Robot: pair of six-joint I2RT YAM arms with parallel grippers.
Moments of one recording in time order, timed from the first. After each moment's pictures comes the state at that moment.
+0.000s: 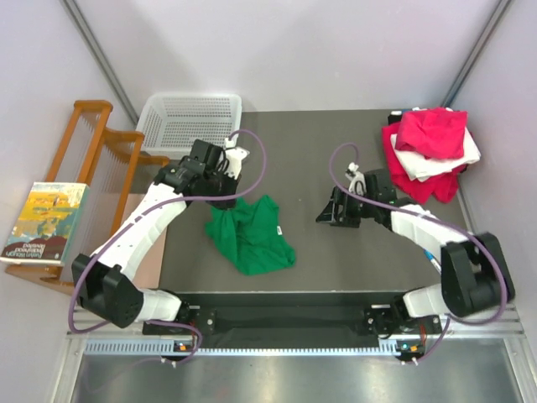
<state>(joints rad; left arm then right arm) -0.42 1.35 1.26 -0.88 0.20 0.08 0.29 1.34 0.72 -0.20 -0.57 0.49</state>
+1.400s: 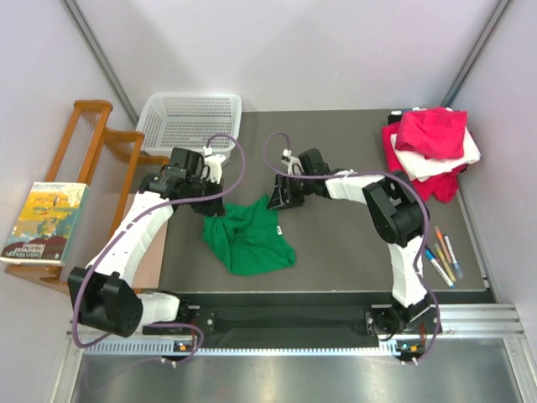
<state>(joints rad) -0.25 1.28 1.14 -0.87 0.36 0.05 0.55 2.08 1.31 -0.05 -0.65 0.47</state>
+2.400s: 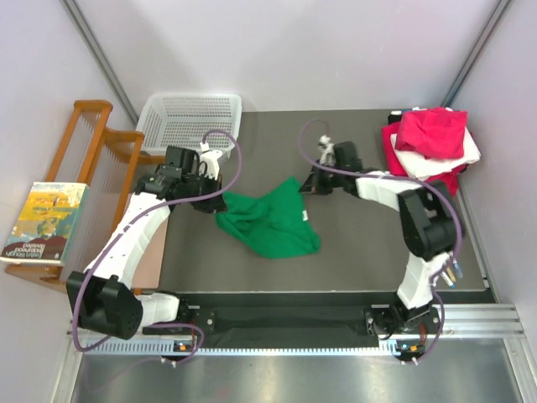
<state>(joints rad) -0.22 1.25 1.14 -0.85 0.43 0.05 0.43 1.89 1.15 -0.02 -0.49 0.50</state>
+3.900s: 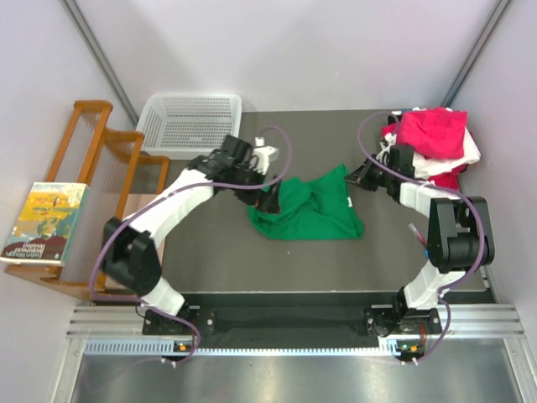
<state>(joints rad) -0.48 1.54 1.31 -0.72 0.50 -0.03 0.04 1.68 0.92 0.12 -0.50 0.62</state>
